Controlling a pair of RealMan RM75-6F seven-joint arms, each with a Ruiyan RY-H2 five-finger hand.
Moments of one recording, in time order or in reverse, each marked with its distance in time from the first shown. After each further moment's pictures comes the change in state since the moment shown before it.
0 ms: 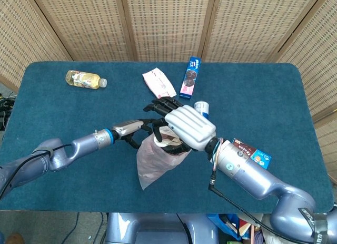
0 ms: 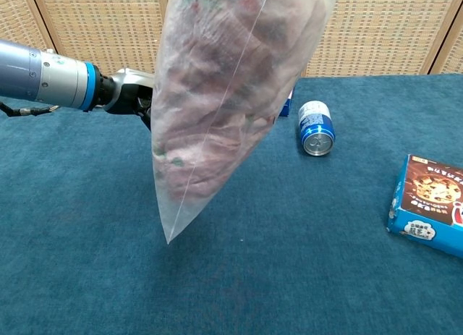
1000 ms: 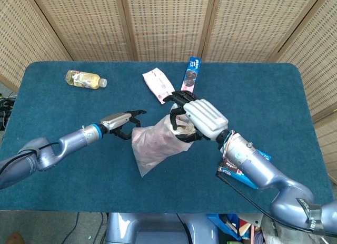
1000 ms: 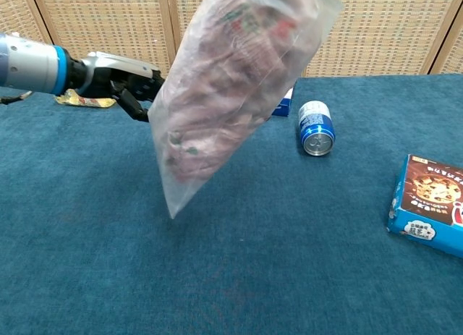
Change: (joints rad) left arm 0.056 0.084 -0.002 -0.020 -0.040 0.018 0.055; right arm -0.070 -0.091 -0.064 0.119 -0.010 0.041 0.049
